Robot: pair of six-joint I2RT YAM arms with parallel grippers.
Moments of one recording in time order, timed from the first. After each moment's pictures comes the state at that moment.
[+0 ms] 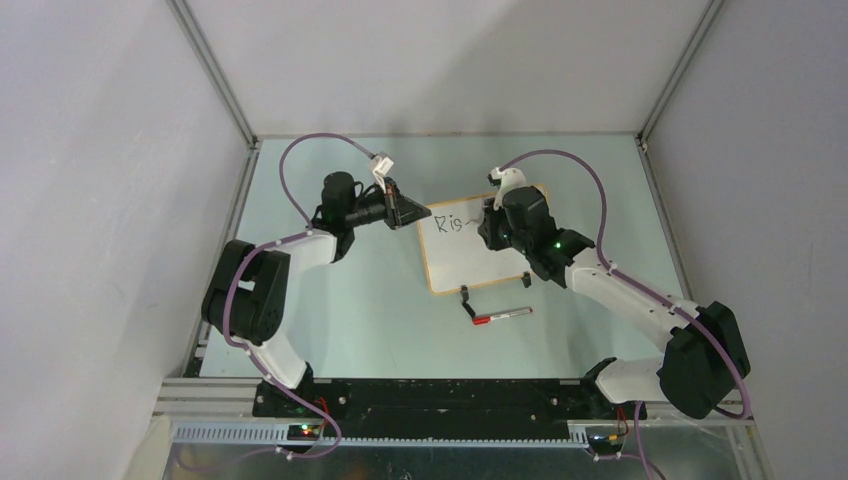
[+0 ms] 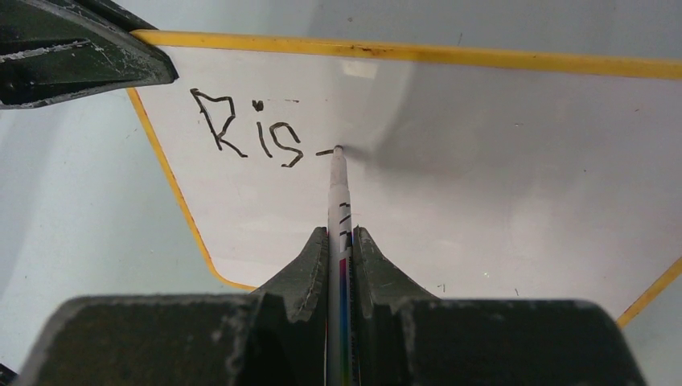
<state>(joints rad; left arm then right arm) -0.31 1.69 0.88 0.63 0.84 -0.41 0.63 1.32 0.97 -0.19 0.12 0.26</state>
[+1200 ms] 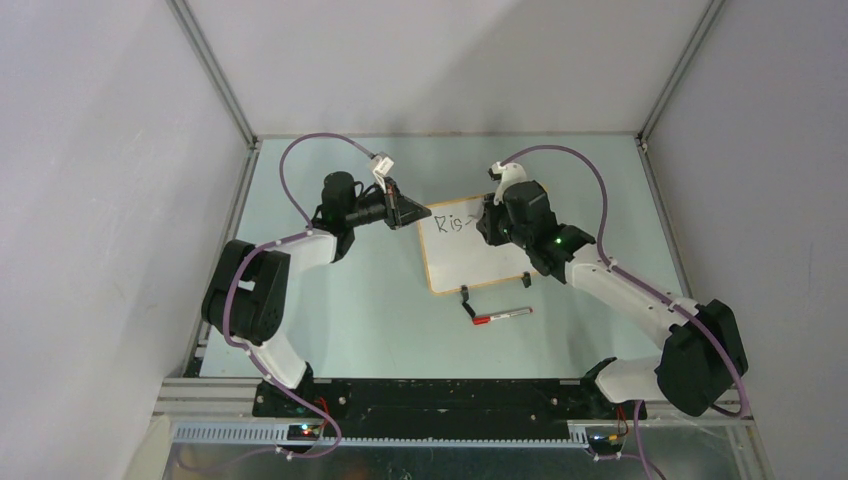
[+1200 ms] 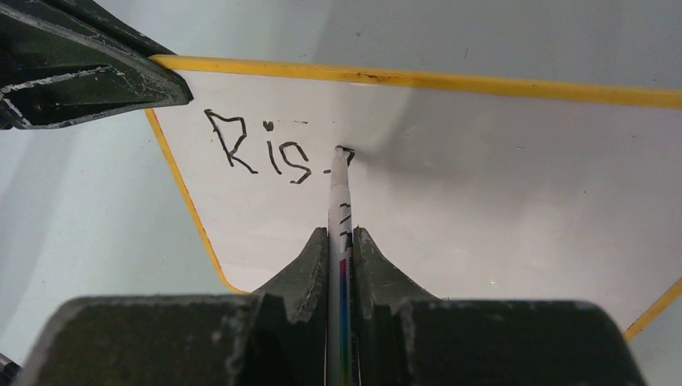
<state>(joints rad) -0.31 1.69 0.88 0.62 0.84 -0.41 0.62 1.33 1.00 -0.19 0.09 0.26</state>
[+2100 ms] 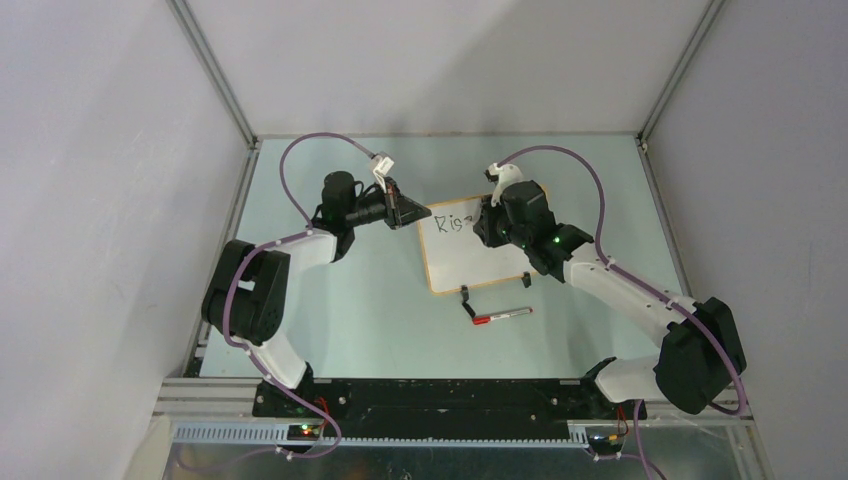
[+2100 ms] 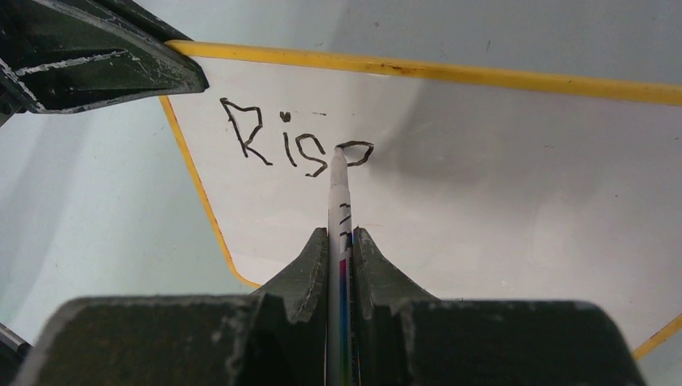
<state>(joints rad) -0.31 1.69 0.88 0.62 0.84 -0.41 0.62 1.34 1.00 -0.19 0.04 0.26</state>
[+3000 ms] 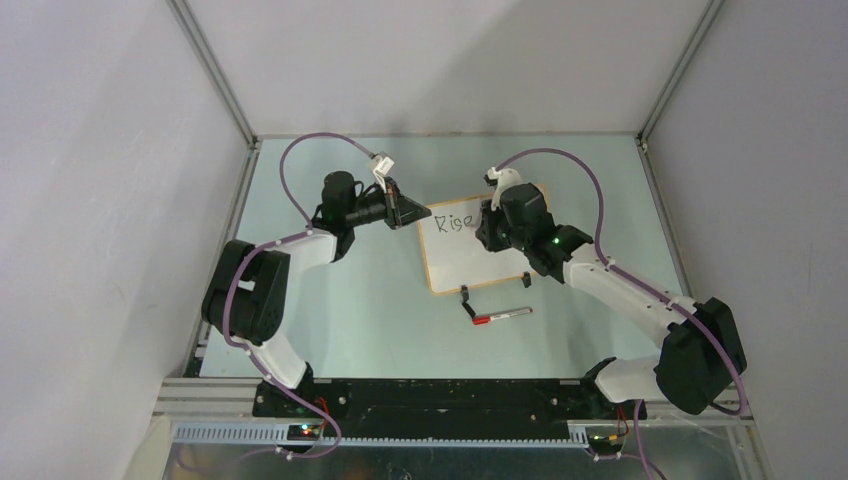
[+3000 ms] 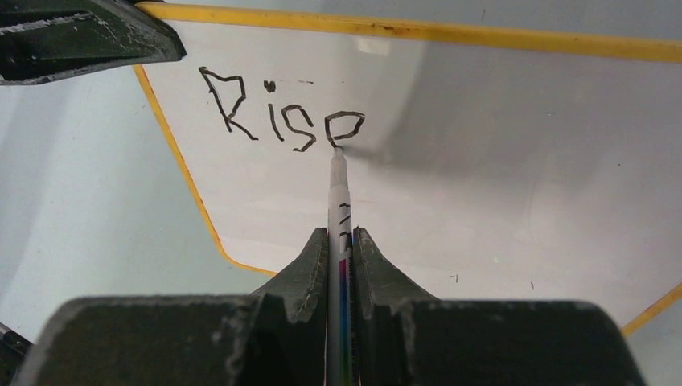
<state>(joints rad) -0.31 1.69 0.88 0.61 0.84 -0.41 0.62 1.34 1.00 -0.25 0.06 0.26</state>
